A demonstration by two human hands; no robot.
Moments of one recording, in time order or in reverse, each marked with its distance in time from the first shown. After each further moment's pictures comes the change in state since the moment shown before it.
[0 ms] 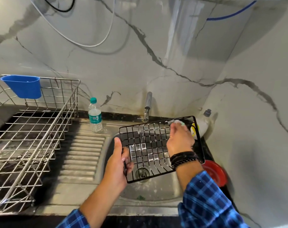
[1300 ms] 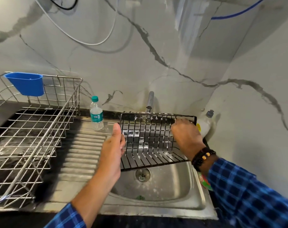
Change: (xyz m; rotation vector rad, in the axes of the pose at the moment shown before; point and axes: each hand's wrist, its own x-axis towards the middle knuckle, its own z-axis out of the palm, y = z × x) left_hand -0.005 0.042 0.009 0.176 0.017 0.305; right_hand 0.033 0.017 -0.028 -1.449 -0.042 -1.049
